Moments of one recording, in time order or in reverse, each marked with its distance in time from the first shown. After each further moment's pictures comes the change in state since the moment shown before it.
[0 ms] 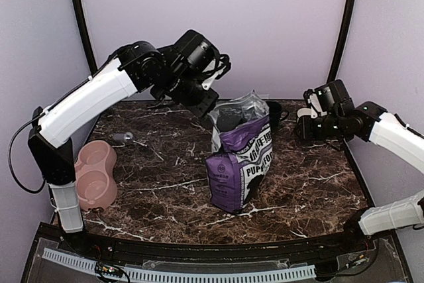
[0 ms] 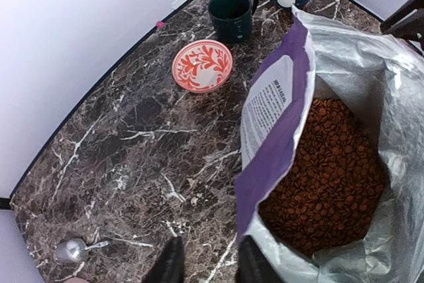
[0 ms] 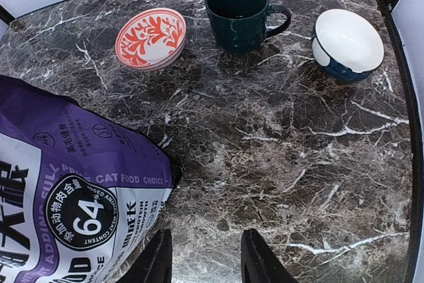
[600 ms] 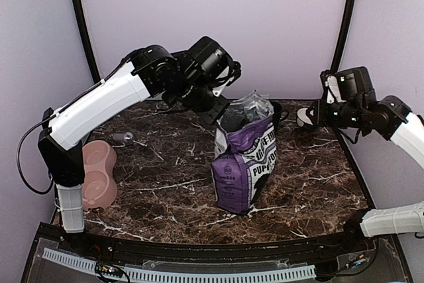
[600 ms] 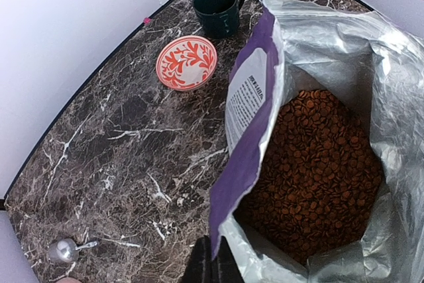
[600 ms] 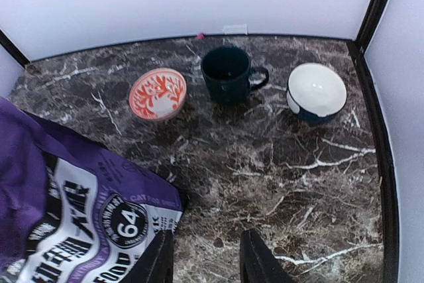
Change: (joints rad) left arm -0.046 0.071 0.078 -0.034 -0.022 -0.024; right arm 0.034 -0.127 0.128 -0.062 0.102 -0.004
